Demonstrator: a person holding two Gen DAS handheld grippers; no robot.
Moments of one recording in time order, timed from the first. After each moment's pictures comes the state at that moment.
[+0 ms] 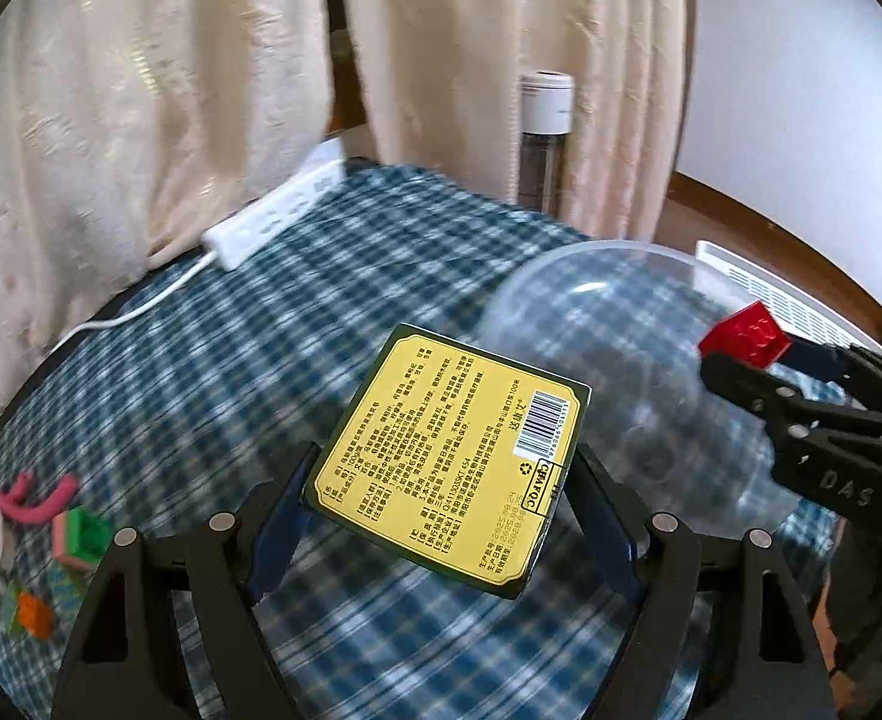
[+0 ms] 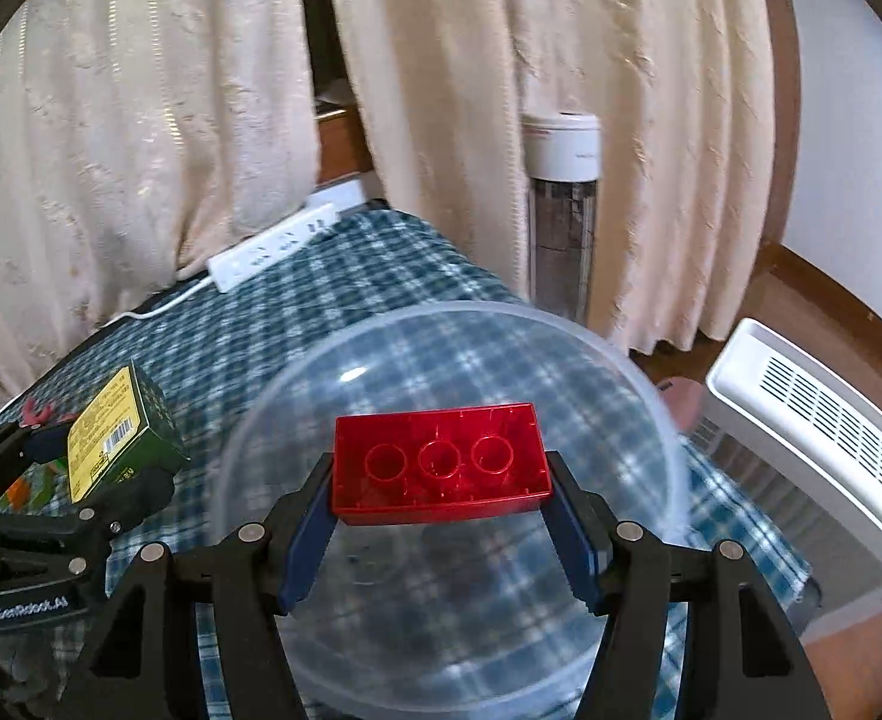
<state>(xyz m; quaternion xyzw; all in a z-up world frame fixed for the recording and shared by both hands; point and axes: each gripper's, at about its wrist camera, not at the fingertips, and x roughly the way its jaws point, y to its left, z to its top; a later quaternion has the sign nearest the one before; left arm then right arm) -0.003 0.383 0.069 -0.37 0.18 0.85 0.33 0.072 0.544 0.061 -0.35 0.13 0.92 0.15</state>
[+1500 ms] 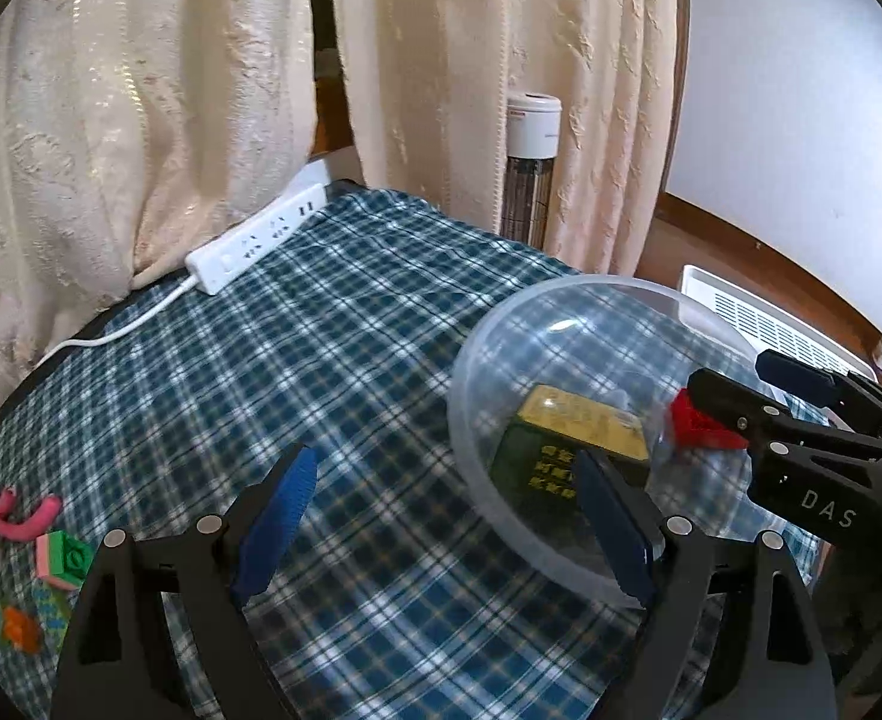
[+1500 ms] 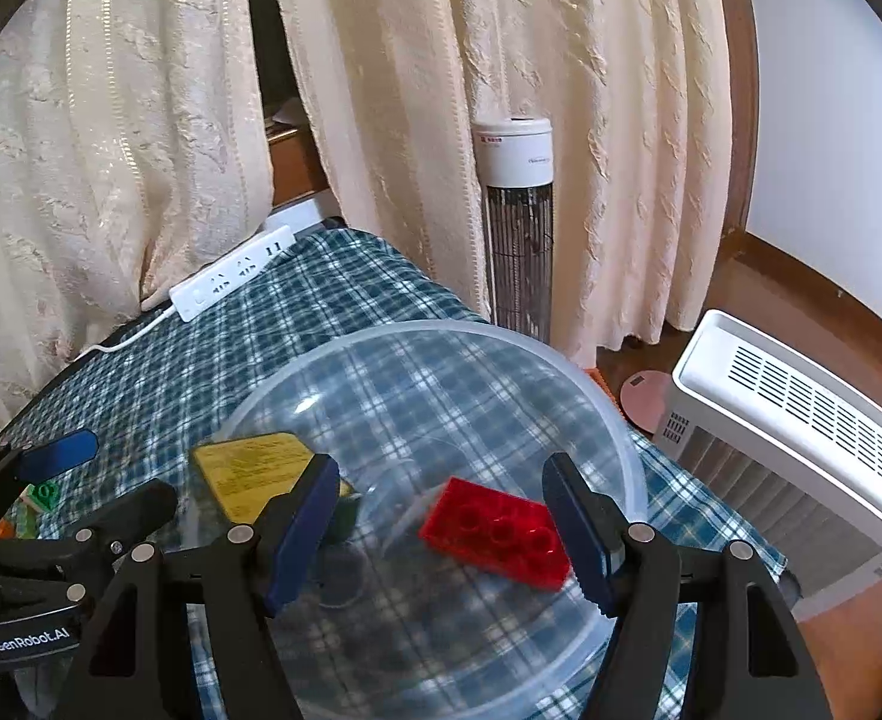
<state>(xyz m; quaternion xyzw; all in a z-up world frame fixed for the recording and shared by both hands) -0.006 0.389 0.078 -0.36 0.15 0.86 0.33 0.073 0.549 0.070 -0.33 0.15 0.91 0.18</state>
